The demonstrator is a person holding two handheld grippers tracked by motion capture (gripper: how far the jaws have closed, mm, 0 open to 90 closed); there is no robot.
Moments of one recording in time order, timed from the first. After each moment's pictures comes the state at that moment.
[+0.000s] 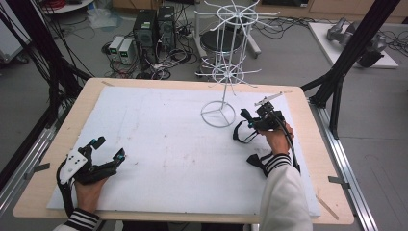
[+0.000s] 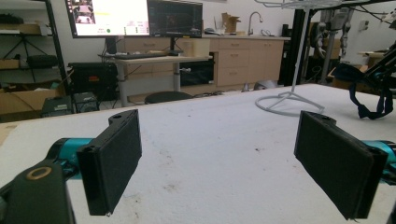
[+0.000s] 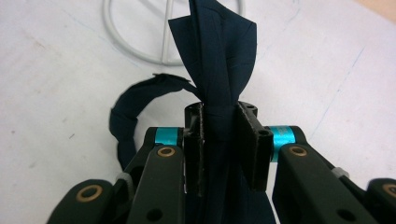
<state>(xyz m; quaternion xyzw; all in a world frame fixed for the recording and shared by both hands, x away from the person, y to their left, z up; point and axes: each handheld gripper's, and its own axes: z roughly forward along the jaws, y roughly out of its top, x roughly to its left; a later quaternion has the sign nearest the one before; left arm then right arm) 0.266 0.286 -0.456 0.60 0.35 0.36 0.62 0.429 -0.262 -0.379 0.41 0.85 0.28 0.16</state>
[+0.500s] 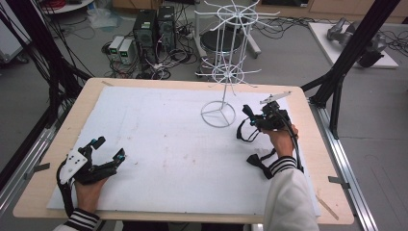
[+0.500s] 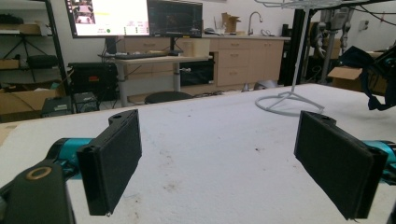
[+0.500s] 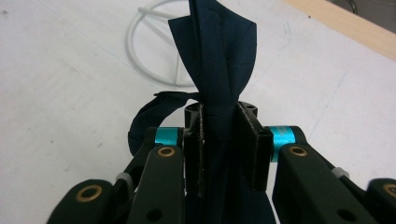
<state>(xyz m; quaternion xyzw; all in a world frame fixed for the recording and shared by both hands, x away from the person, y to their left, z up) 0.266 0.286 -0.456 0.60 0.35 0.36 0.62 0.414 -0.268 -0.361 0.41 0.83 0.33 0.18</state>
